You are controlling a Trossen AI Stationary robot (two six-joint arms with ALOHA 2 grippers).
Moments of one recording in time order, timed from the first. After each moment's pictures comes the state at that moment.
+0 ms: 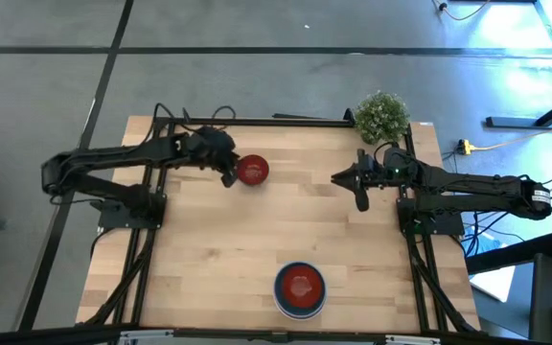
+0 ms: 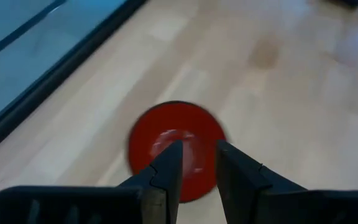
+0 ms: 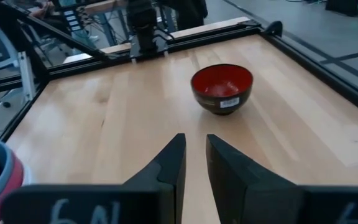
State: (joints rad) left arm 0.34 1.15 0.86 -0.43 -0.09 -0.19; right arm -0.29 0.78 0.39 0.10 -0.20 0.13
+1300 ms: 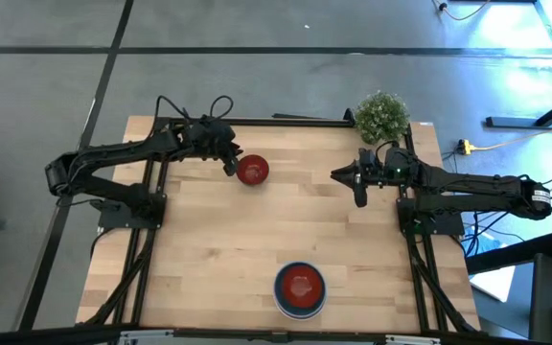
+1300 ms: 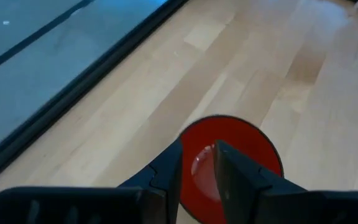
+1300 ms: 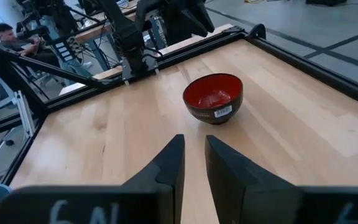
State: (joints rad) left arm 0.49 1.21 0.81 -0.31 -0.03 -0.12; right arm -0.29 0.78 0.39 0.14 -0.15 0.28
